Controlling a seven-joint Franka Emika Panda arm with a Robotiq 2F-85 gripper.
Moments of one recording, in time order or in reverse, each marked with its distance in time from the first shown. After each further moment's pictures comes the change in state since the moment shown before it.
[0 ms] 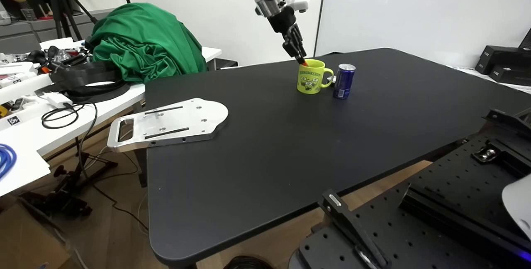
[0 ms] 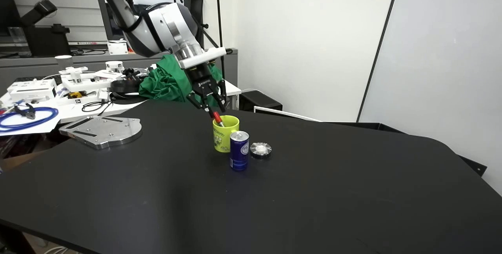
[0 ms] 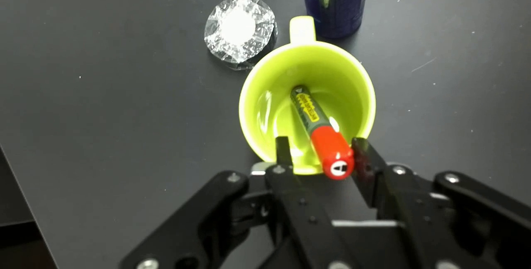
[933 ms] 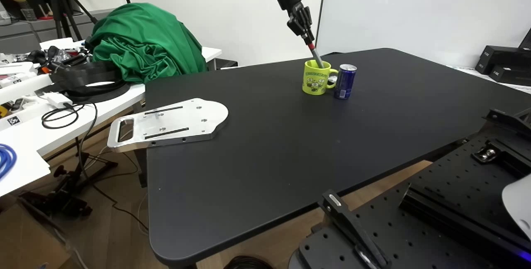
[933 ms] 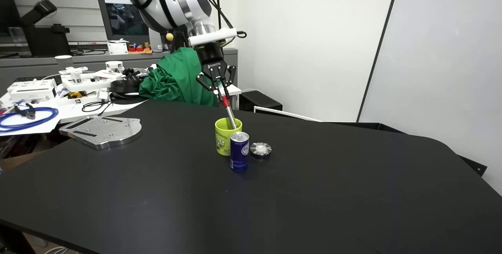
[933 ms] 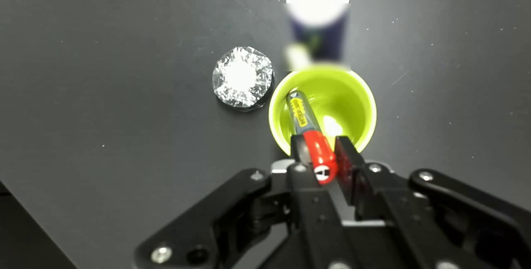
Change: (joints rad) arm -0.039 -0.014 -0.020 0.154 0.149 -0.210 0.006
